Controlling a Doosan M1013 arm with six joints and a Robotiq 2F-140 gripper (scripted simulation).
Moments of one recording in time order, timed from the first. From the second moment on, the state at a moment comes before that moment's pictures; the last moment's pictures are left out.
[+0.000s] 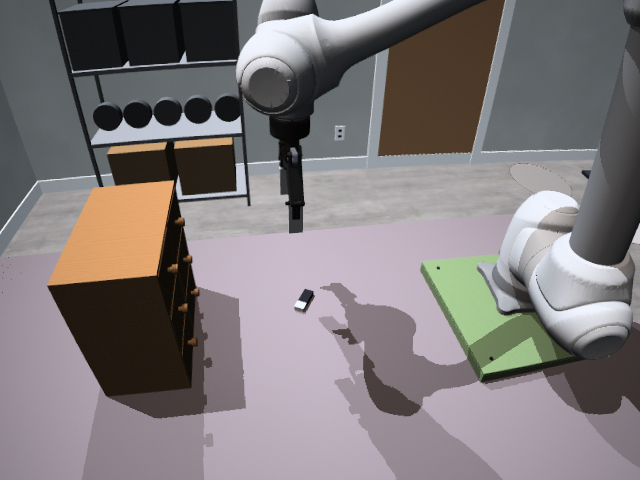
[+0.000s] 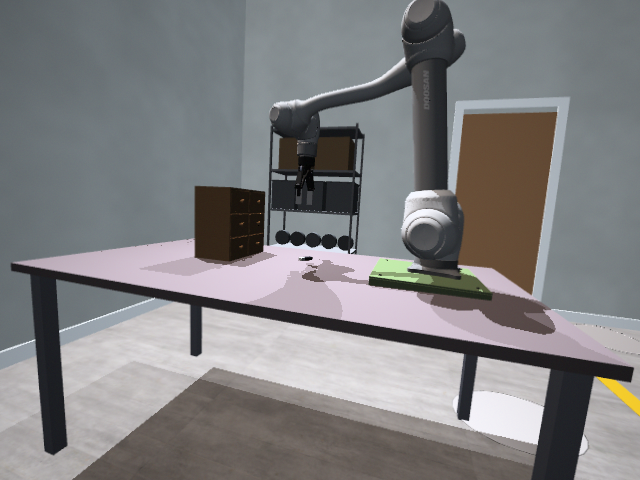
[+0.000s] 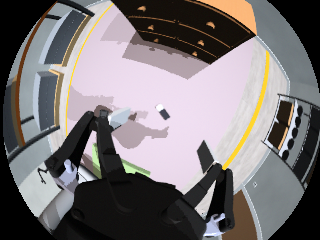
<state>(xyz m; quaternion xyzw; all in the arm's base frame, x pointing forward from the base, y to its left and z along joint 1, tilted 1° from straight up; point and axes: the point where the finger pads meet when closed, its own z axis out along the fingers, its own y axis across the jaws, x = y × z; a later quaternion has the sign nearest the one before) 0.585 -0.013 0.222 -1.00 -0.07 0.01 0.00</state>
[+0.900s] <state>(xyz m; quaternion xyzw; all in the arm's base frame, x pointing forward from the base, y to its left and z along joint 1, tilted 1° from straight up) 0.630 -0.011 0.176 -0.96 -0.06 -0.27 0.00</state>
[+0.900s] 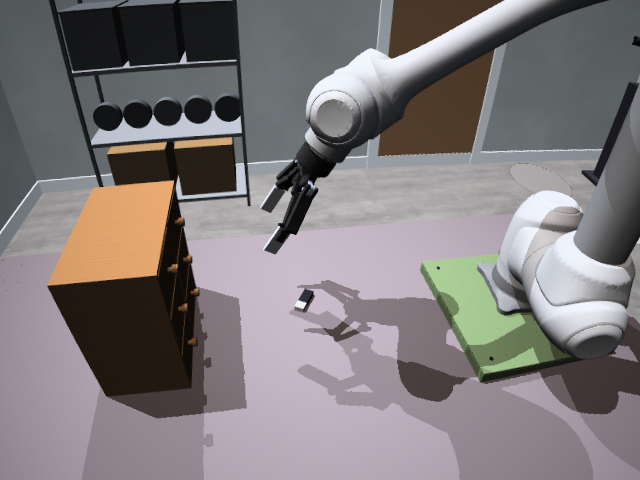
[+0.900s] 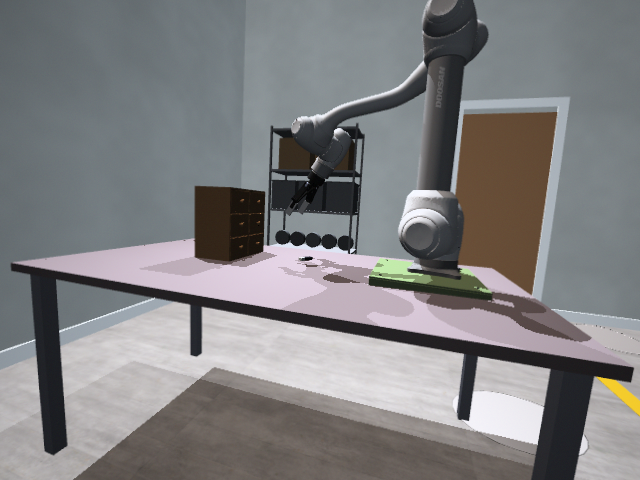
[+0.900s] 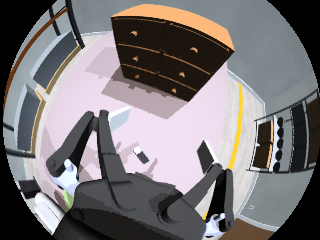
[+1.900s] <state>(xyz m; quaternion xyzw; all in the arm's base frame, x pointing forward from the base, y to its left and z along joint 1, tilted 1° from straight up) 0.667 0.000 0.138 -0.93 -0.04 -0.37 -0.01</state>
